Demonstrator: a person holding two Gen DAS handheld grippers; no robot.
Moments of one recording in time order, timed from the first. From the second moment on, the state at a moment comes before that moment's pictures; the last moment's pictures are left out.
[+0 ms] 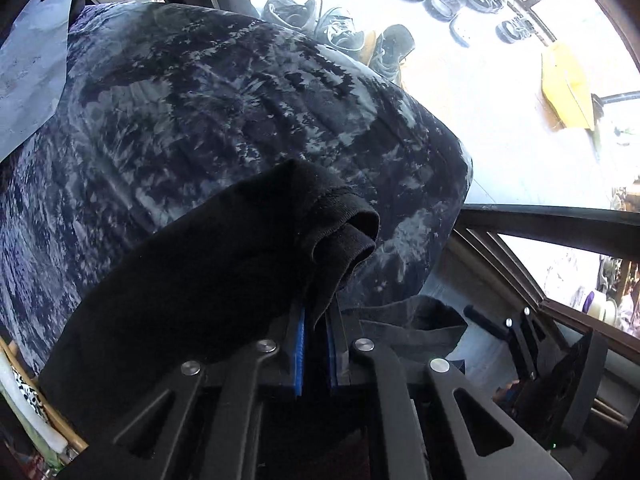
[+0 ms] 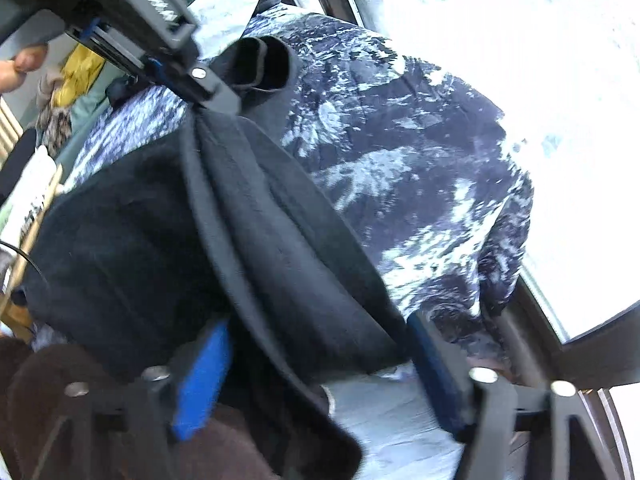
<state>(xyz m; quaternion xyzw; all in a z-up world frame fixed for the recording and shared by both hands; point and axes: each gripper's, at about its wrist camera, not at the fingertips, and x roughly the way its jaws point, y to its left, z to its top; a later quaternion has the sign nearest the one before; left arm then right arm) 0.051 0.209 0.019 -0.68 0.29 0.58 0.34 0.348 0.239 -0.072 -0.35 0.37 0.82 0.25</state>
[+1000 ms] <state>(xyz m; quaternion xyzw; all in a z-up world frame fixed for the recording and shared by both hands) -0.063 0.124 0.052 -0.66 0.21 0.67 0.28 0.174 0.160 0.038 -0.38 0.33 0.86 0.01</state>
